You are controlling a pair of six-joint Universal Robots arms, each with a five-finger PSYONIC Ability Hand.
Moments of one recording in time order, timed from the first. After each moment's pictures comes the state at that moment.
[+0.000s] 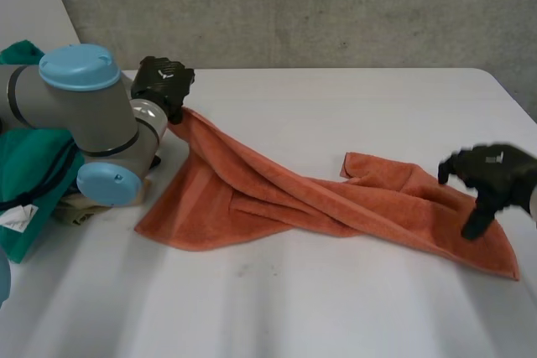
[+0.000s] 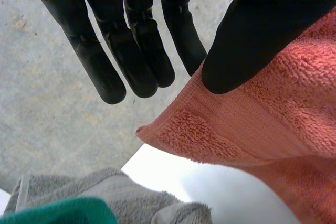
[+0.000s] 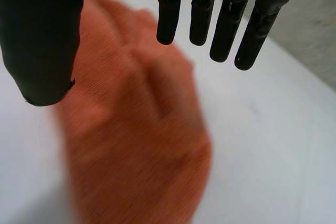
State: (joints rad) left arm 4.31 -2.32 -0.96 3.22 -1.62 3.64; right arm 1.54 -1.38 1.67 0.29 1.19 2.50; left_hand 1.16 1.20 1.19 1.20 0.97; right_hand 0.41 0.44 0.43 0.43 0.26
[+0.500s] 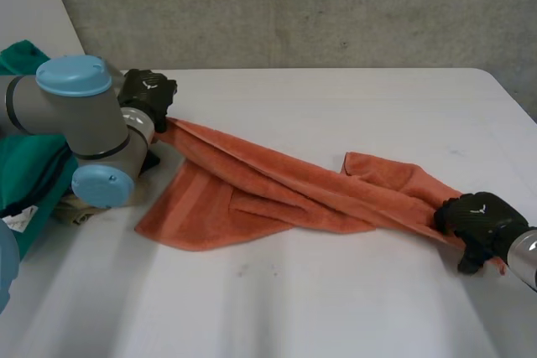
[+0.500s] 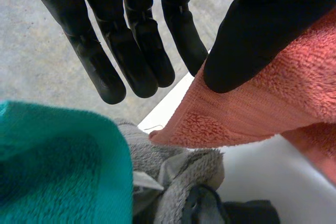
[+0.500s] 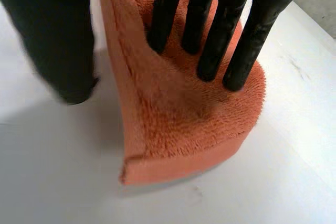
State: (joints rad) left arm 4.36 -2.37 -0.96 3.22 -1.65 3.65; right arm 1.46 -1.25 1.95 -0.07 1.13 2.35; left_hand 1.16 1.20 1.19 1.20 0.97; right_hand 0.58 0.63 0.62 0.62 0.42
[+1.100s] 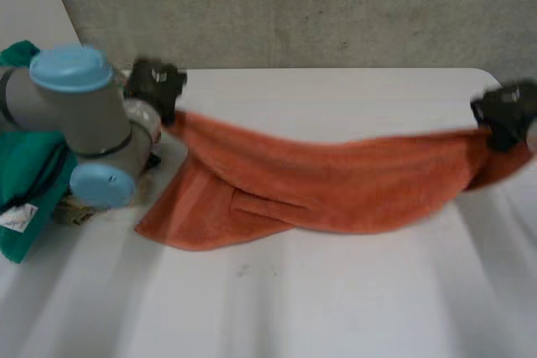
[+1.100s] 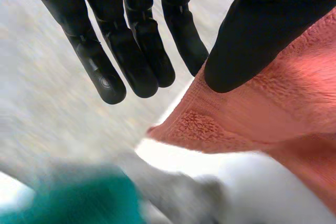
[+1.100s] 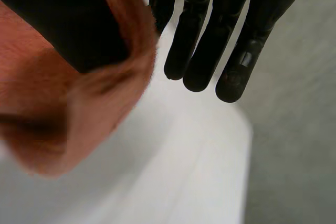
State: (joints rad) left arm 4.32 -2.30 -0.99 3.24 -1.63 3.71; right arm 1.55 -1.08 1.25 0.14 1.31 2.44; left_hand 1.16 1.20 1.19 1.20 0.97; right_hand 1.05 1.18 1.18 1.19 0.99
